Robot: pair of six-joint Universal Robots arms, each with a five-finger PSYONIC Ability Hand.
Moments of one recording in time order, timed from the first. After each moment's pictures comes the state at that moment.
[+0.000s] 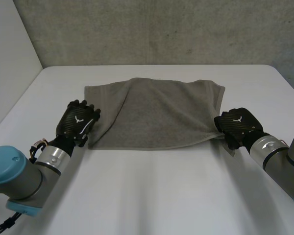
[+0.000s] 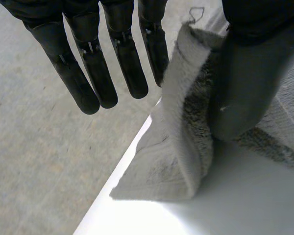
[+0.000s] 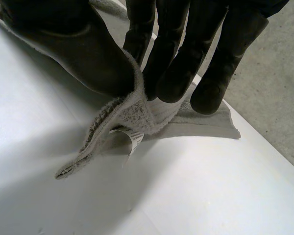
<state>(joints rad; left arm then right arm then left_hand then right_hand) 4.52 -2.14 -1.98 4.20 -1.13 3.75 1.75 -1.18 1.76 -0.28 1.21 2.61 0.82 0.82 0.81 0.82 0.81 1.34 1.34 1.33 1.35 1.18</state>
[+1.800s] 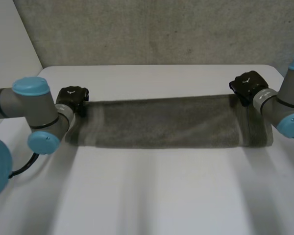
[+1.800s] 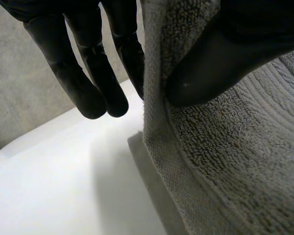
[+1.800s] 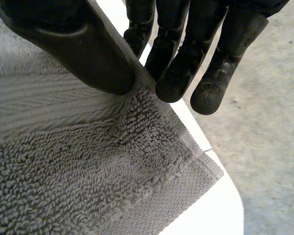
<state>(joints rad) 4.45 -2.53 -0.92 3.23 -1.53 3.36 1.71 -0.59 0.70 0.13 1.33 2.38 1.45 1.51 1.54 1.52 1.50 1.34 1.34 1.34 1.35 1.18</state>
